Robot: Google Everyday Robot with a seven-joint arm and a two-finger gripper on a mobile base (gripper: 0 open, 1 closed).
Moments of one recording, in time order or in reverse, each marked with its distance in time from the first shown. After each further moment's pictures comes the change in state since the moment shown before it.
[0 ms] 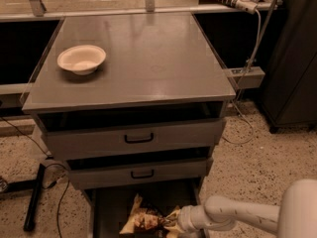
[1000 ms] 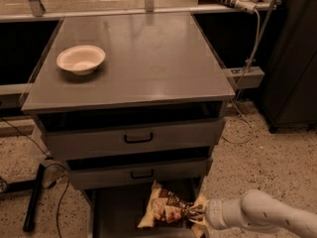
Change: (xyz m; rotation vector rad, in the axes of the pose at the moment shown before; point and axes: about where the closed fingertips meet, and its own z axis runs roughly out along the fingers) arm -0.057 0.013 -0.174 0.141 0.056 -0.186
